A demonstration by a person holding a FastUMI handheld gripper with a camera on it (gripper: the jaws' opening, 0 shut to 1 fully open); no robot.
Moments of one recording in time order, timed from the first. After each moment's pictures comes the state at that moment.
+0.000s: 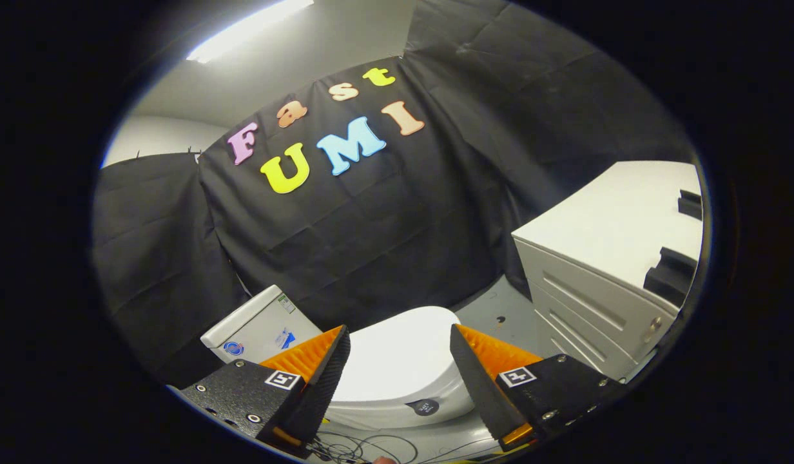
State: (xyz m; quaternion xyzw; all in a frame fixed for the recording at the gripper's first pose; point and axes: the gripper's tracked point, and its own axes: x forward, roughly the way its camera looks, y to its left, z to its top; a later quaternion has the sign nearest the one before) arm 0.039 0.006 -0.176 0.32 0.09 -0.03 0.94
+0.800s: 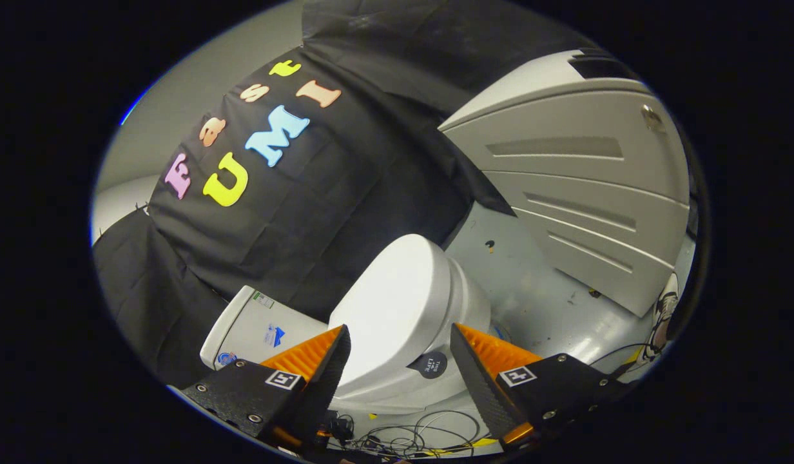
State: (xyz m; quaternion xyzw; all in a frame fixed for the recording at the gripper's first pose) arm 0.048 0.043 -0.320 0.48 0.16 -0.10 0.86
